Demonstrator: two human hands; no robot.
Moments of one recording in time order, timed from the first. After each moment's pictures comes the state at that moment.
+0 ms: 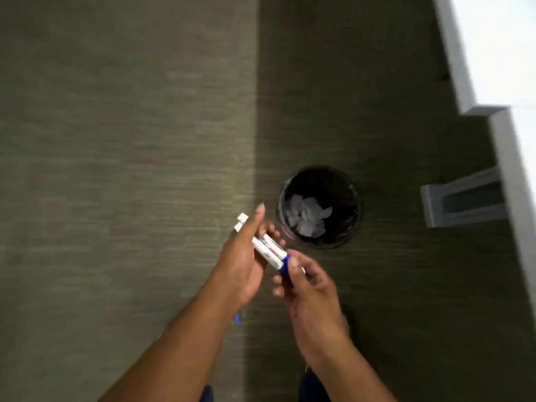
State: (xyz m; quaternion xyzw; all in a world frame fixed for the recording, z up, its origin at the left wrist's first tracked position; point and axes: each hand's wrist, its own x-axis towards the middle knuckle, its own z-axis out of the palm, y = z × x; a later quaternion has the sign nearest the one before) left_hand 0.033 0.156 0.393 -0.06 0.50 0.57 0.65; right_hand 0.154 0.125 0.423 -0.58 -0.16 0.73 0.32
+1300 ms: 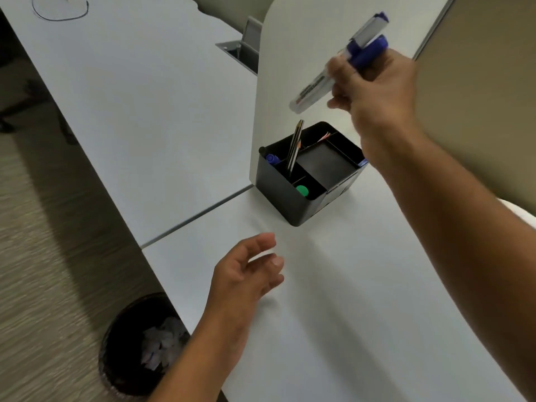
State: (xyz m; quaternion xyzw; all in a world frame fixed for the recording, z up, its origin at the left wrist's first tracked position) left_hand 0.393 0.313 0.584 0.38 0.44 0.38 0.73; right_hand 0.605 0.418 0.747 -0.65 -0.43 0.18 0.60
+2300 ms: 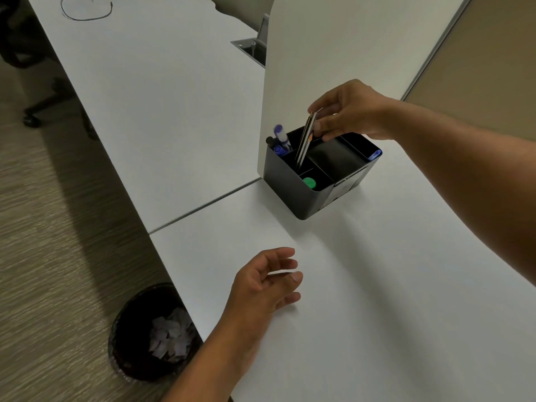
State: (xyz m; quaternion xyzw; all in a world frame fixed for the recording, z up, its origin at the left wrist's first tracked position) left_hand 0.403 0.288 0.567 0.38 0.43 0.32 0.75; right_hand 0.673 0.481 0.700 -0.67 -0.57 0.39 0.26
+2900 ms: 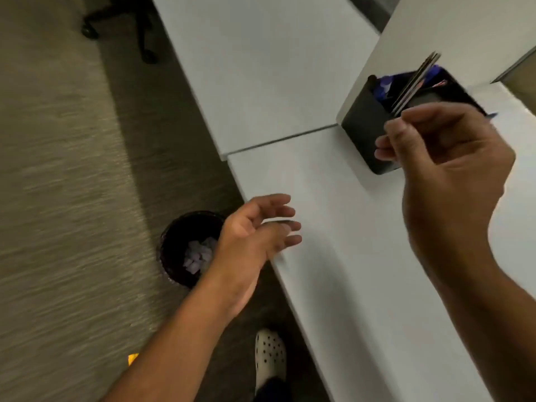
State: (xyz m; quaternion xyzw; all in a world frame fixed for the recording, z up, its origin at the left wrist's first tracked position) left_hand 0.299 0.276 0.561 0.31 0.41 0.45 0.73; right_hand 0.491 0.294 0.668 -0.61 -0.53 0.16 0.57
